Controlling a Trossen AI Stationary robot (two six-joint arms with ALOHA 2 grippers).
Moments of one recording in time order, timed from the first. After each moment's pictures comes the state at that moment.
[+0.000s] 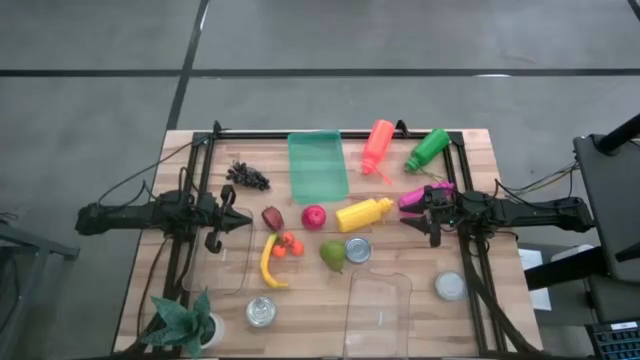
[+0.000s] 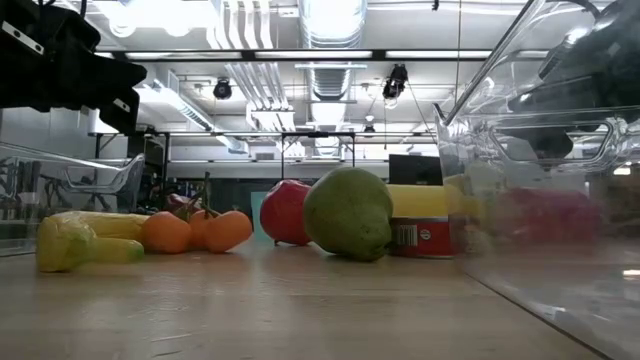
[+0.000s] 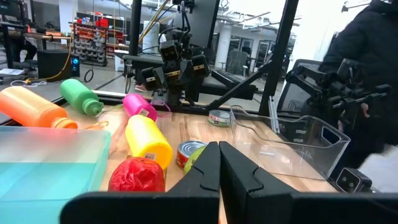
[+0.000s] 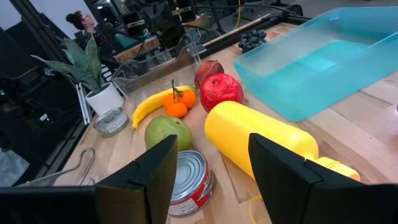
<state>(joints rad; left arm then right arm) 0.00 0.02 0.00 0.04 0.12 -0.15 0.00 0.16 0.04 -0.05 0.05 0.45</state>
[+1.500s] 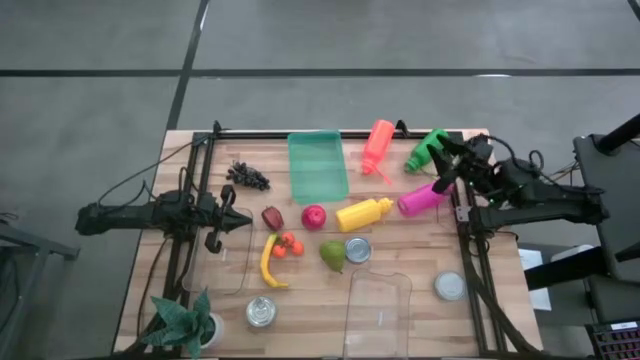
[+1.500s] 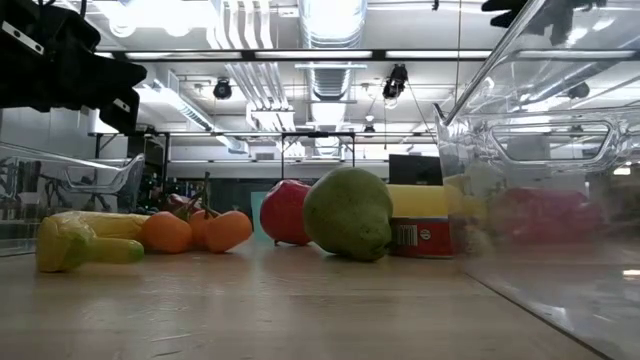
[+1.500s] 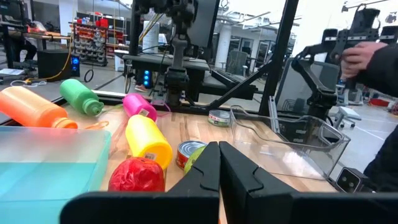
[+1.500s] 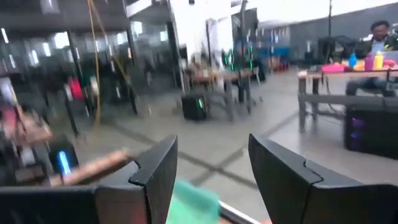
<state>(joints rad) 0.00 0.02 0.00 0.04 0.12 -0.15 0.00 0.45 0.63 -0.10 0.76 0.07</state>
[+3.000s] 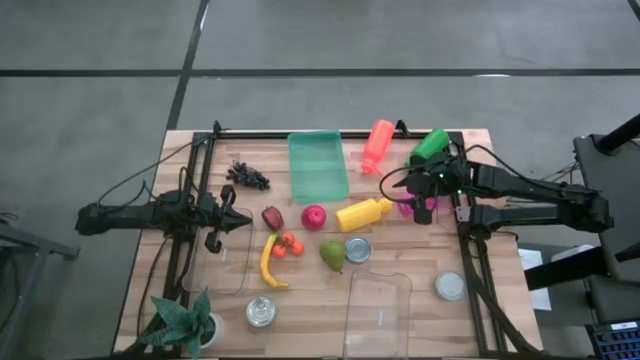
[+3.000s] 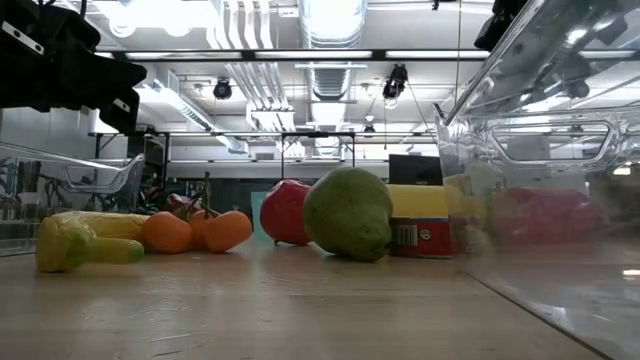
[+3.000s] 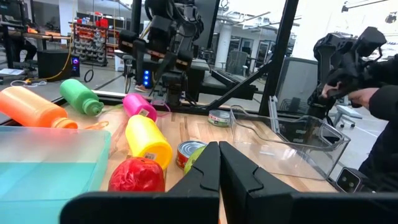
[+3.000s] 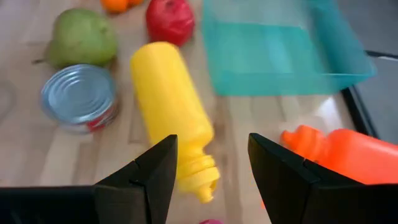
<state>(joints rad) 0.00 0.02 0.00 0.04 0.12 -0.15 -0.31 0.83 0.62 -0.50 -0.12 -0.30</state>
